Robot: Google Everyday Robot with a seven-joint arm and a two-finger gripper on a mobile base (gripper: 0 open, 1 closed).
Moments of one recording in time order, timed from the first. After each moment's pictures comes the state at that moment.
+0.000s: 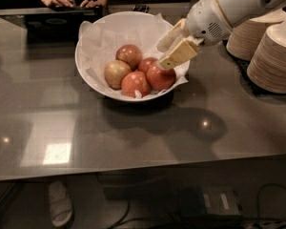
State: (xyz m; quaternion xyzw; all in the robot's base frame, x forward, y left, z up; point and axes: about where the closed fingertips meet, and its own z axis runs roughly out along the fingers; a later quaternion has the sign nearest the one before) arm 0.563 -0.065 0.957 -0.62 0.68 0.23 0.32
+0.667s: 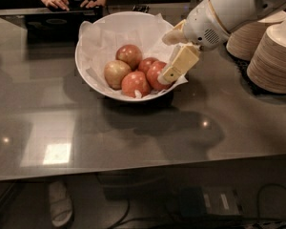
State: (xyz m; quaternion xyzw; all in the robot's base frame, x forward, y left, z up) arm 0.561 -0.067 0.944 -0.62 0.70 0.20 0.31
